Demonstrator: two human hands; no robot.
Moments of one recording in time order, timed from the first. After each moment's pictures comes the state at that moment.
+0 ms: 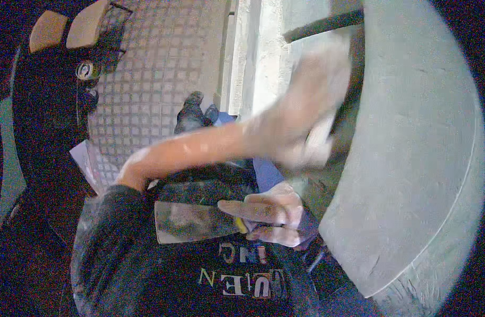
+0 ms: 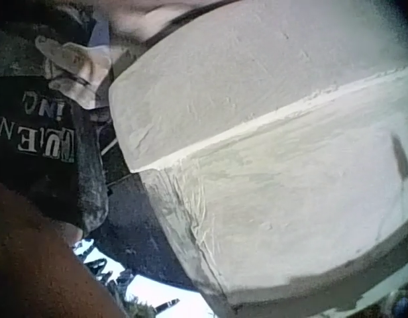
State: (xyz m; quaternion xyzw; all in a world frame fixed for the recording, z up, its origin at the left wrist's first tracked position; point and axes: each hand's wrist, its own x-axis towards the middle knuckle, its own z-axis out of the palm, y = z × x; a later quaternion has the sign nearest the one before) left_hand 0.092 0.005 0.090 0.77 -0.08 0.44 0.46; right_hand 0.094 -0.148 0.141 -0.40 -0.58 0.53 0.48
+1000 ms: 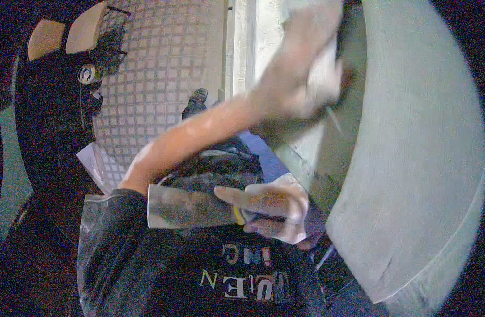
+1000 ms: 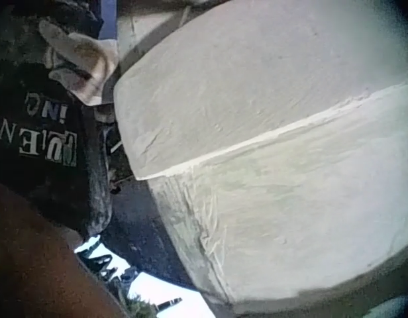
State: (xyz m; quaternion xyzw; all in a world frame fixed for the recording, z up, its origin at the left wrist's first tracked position) left_hand 0.120 0.040 0.083 0.72 -0.09 0.46 0.51; right_hand 0.085 -0.130 0.160 -0.46 -0.52 0.53 0.48
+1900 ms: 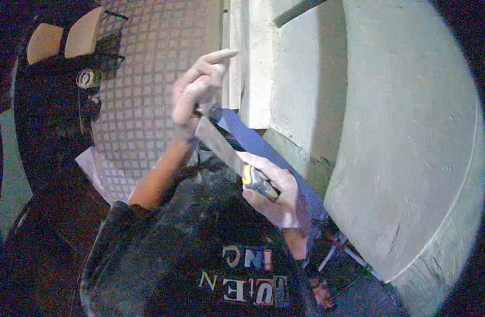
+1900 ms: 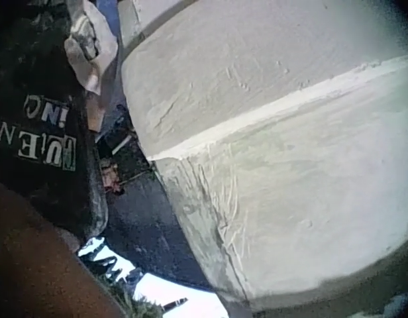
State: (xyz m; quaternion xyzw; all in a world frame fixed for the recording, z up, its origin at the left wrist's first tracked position) left_hand -0.011 0.060 0.013 0.52 0.13 0.34 0.77; right_hand 0.035 -0.147 0.143 -0.68 -0.22 0.51 0.47
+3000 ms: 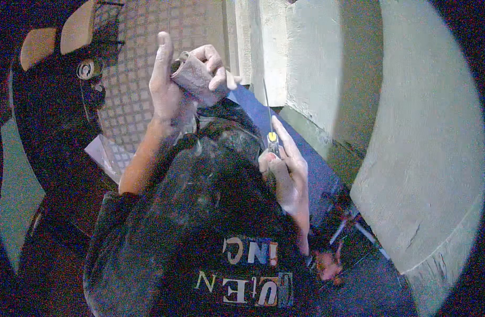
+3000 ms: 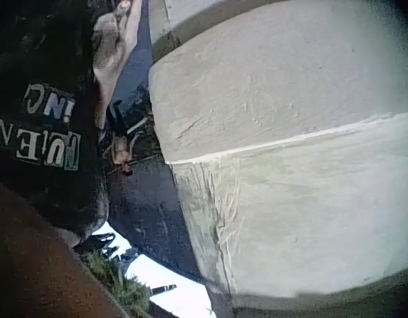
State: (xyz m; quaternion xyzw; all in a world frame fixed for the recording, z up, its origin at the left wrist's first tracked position) left_hand -0.048 0.014 0.057 0.29 0.19 0.05 0.94; right_hand -0.028 -0.225 0.136 -0.69 0.02 0.45 0.56
